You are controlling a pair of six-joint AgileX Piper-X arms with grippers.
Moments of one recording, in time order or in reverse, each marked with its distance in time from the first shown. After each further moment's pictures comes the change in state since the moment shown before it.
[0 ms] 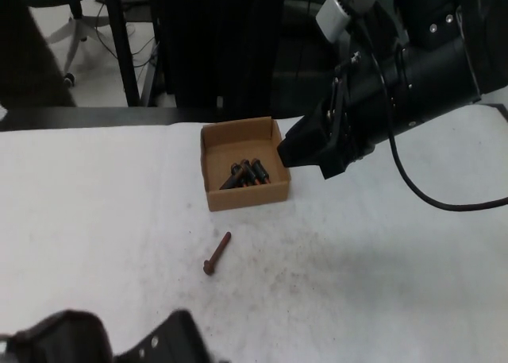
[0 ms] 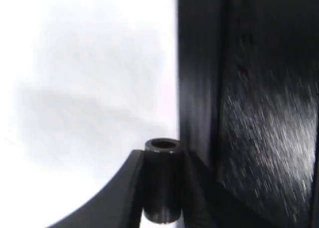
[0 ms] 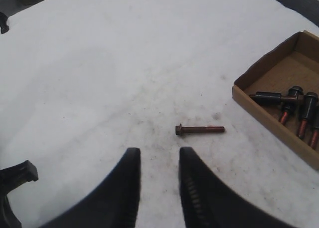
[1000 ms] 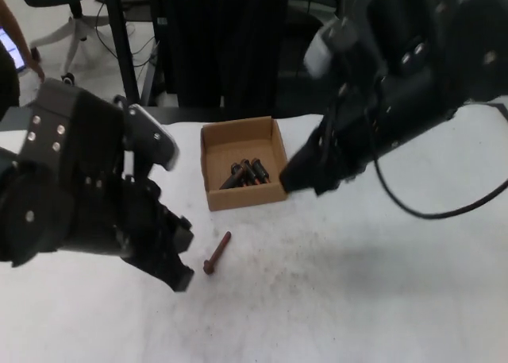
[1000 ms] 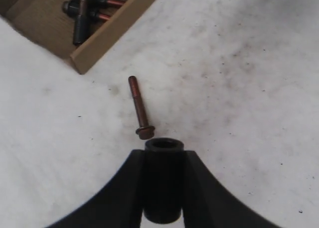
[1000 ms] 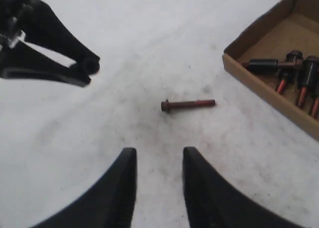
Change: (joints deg) left arm 35.7 0.1 -9.8 -14.0 1.4 -5.5; right arm -1.9 8.4 -0.2 2.0 0.2 -3.2
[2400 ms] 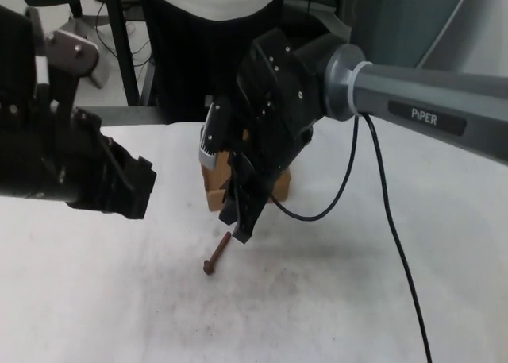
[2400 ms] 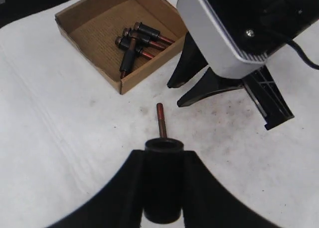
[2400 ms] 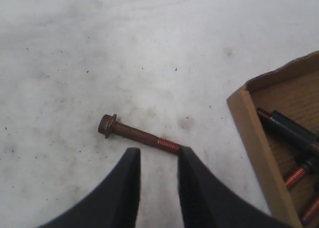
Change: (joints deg) left arm 10.0 -8.3 -7.4 10.8 7.3 -4.4; right arm 9.1 28.6 -23.3 2.2 12.4 -22.0
